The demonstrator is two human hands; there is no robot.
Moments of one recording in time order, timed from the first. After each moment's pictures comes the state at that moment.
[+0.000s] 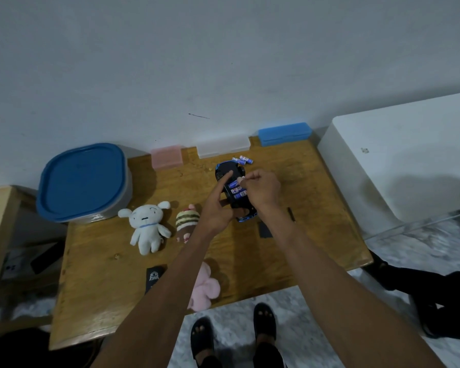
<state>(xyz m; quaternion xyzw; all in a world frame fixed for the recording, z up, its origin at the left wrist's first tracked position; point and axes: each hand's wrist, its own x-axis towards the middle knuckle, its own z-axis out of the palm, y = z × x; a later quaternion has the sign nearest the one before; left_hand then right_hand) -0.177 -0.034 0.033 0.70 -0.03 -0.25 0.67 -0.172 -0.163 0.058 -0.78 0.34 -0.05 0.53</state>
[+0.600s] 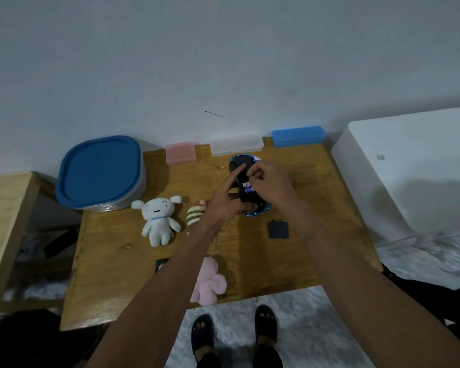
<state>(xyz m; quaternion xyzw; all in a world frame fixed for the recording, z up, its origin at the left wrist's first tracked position) -0.164 -0.026 0.042 0.69 -0.05 -0.27 0.67 -0.163 -0.177 0.073 -0.91 0.12 0.01 0.40</state>
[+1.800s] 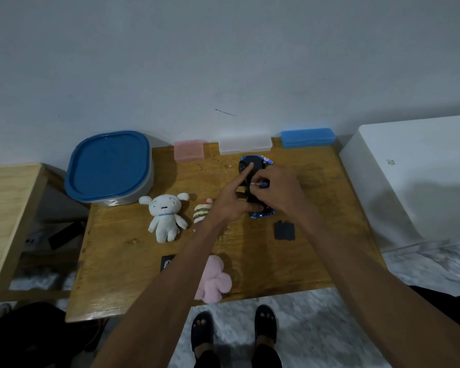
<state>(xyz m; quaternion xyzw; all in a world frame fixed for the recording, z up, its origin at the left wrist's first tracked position) -0.159 -0.019 0.034 0.70 -0.08 -0.27 0.66 -0.172 -0.176 0.072 -0.96 0.00 -0.02 0.27</state>
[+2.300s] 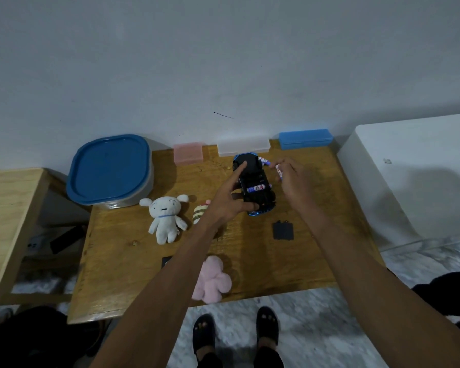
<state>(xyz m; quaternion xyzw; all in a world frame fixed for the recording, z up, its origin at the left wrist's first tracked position) -0.162 -0.014 0.043 0.70 -0.07 -0.27 0.66 -0.175 -0.194 0.079 -0.83 0.19 -0.06 0.52</state>
